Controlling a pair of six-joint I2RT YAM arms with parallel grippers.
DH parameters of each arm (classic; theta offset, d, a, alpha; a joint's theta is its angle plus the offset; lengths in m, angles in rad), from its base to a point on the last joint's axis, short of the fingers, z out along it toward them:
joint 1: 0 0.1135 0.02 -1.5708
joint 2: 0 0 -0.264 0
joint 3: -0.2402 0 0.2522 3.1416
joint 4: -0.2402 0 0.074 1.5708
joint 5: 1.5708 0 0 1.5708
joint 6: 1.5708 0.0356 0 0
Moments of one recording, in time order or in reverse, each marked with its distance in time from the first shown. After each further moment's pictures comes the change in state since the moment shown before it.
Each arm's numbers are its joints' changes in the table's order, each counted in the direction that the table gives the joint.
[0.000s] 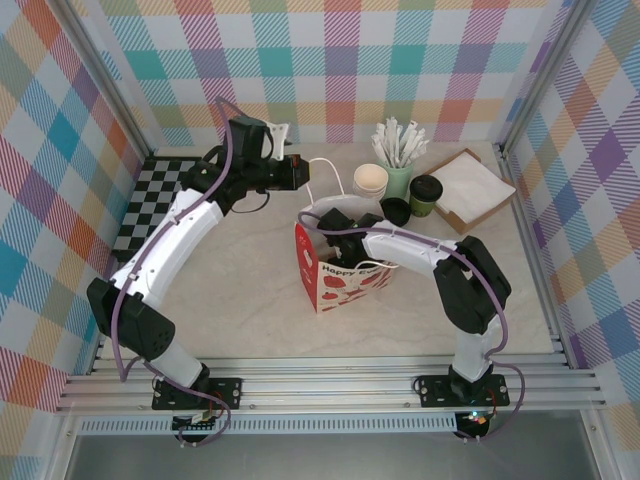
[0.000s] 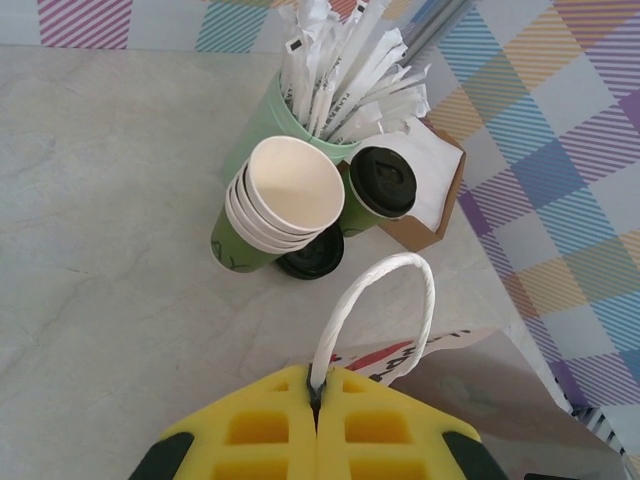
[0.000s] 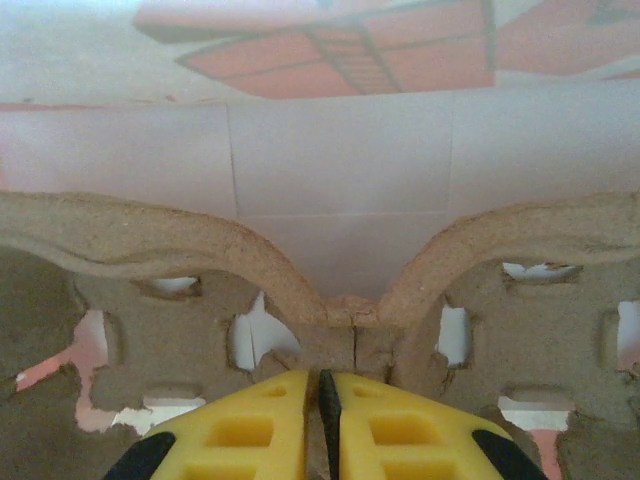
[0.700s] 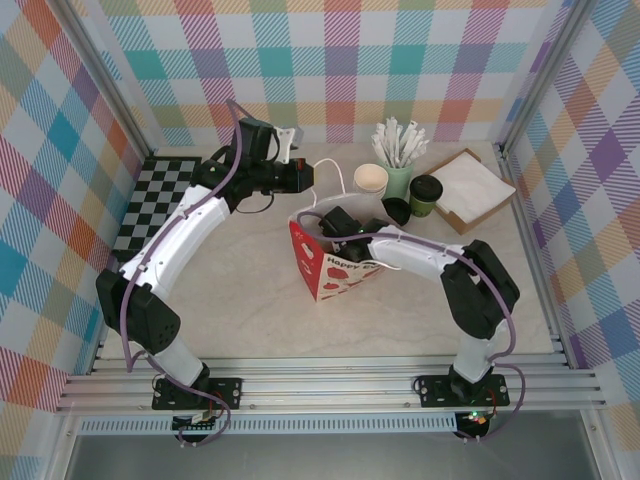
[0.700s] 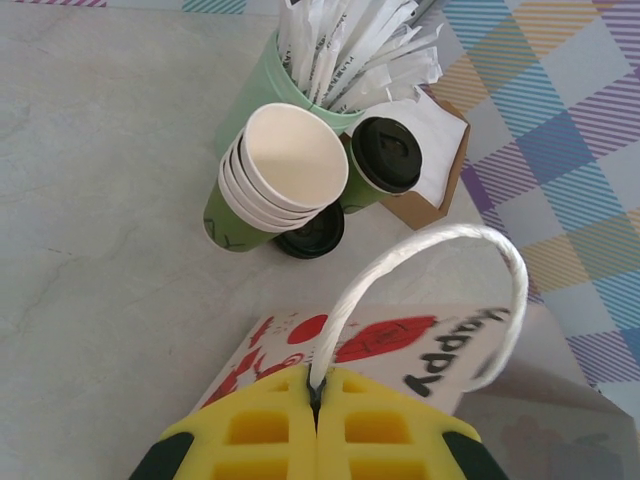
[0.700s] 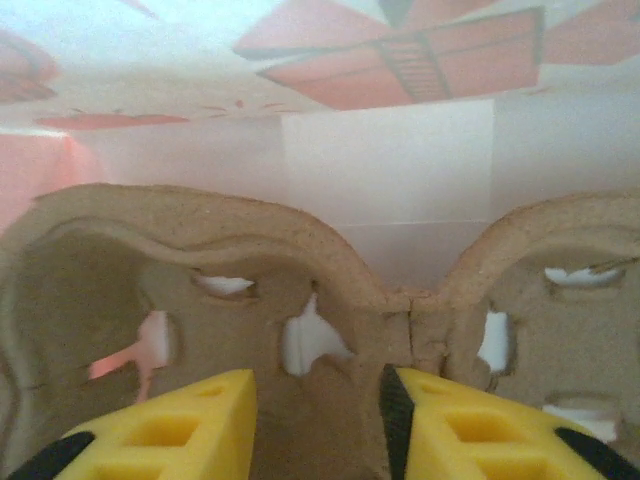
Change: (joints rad) left arm -0.001 0.046 -0.002 -0.008 0.030 0.019; right arm 0.001 -0.075 0.079 0.203 0.026 -0.037
